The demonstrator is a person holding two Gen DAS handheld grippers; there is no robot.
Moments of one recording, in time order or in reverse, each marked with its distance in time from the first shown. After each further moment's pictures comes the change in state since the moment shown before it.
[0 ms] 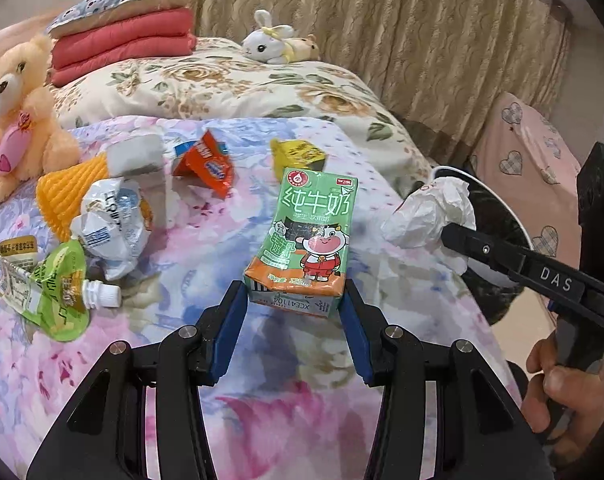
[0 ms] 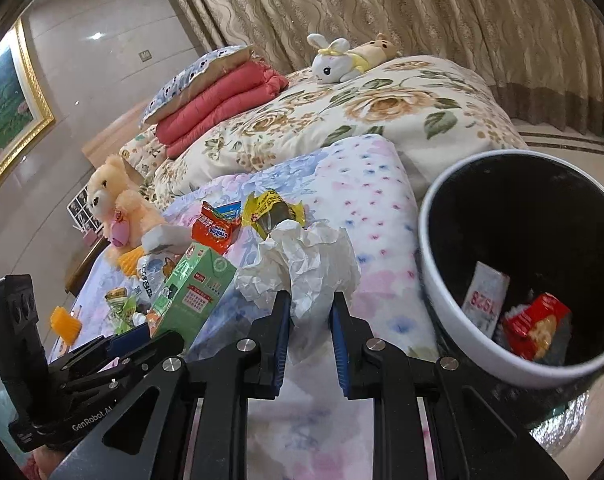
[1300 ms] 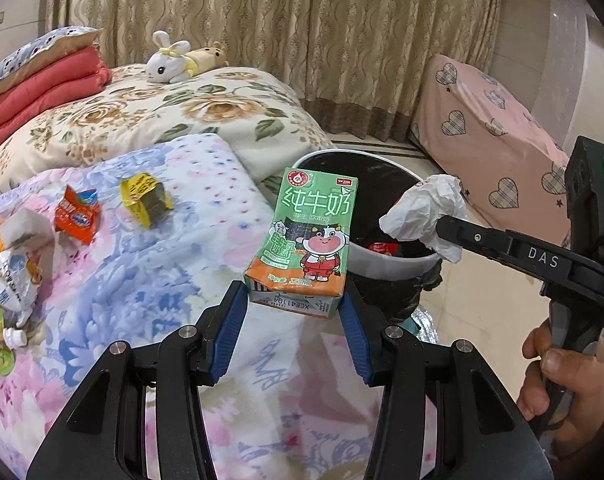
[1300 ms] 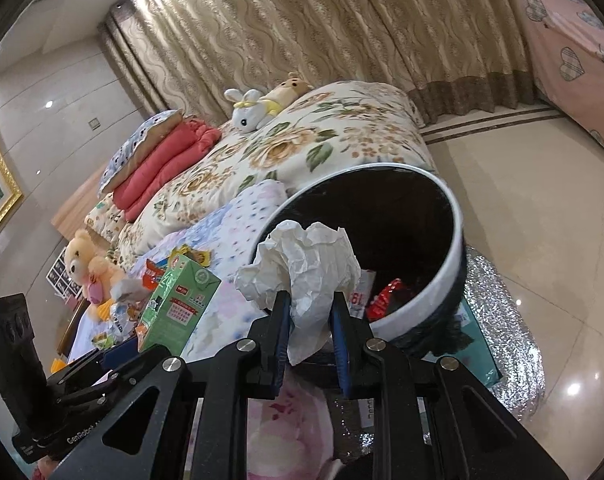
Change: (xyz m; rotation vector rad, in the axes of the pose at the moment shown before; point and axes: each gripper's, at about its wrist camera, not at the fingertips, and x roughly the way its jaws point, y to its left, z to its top) left arm 0.004 -0.125 0.009 0.210 0.008 -0.130; right arm -0.094 -0.103 -0.015 0.204 -0.128 -0.115
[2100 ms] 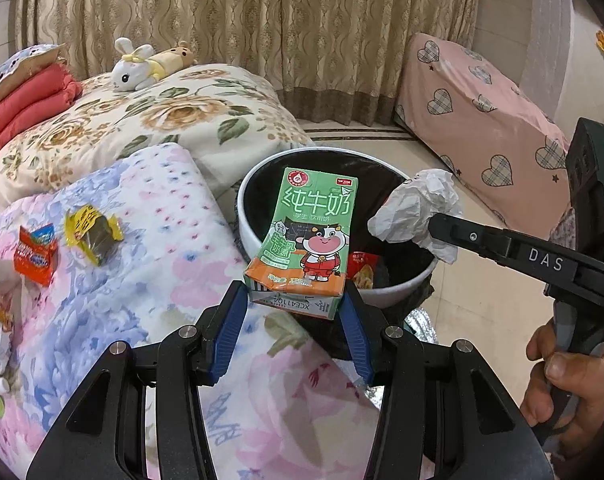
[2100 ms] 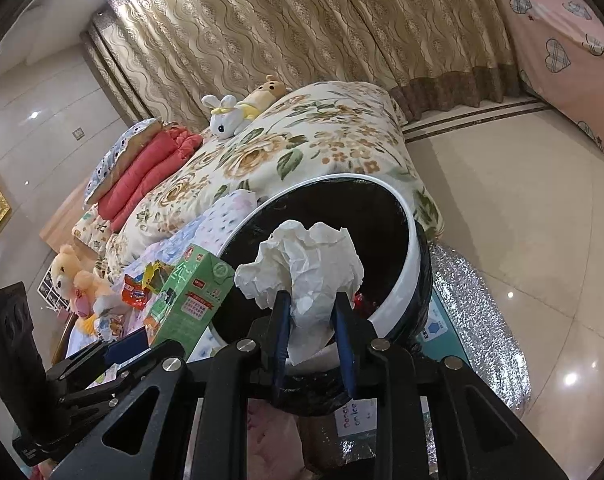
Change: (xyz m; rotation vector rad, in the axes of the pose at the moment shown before) left arm 0.039 -0.038 0.027 0.088 0.039 -0.021; right arm 0.005 -0.030 0.016 0.033 0.004 -0.034
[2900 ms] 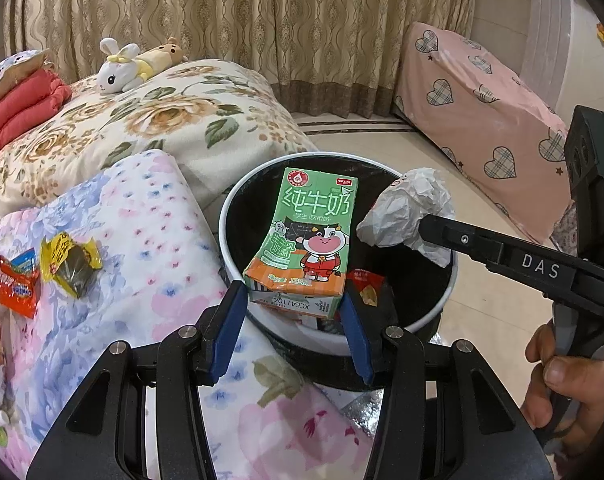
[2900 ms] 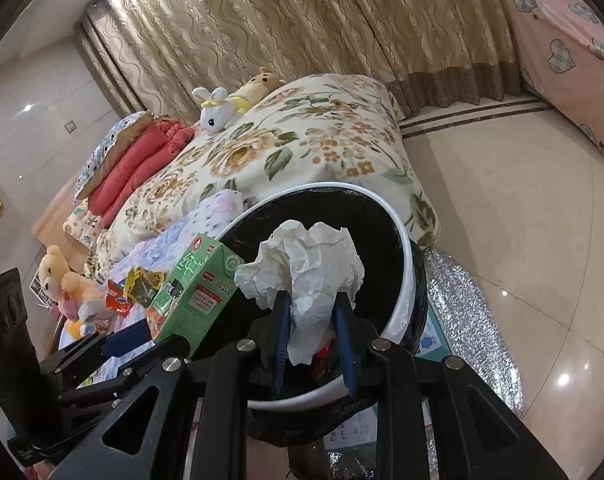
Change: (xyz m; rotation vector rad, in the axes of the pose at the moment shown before) left arm 0.030 -0.009 0.024 0.028 0.031 0.003; right arm 0.022 -0.010 0.021 -0.011 0.034 -0.022
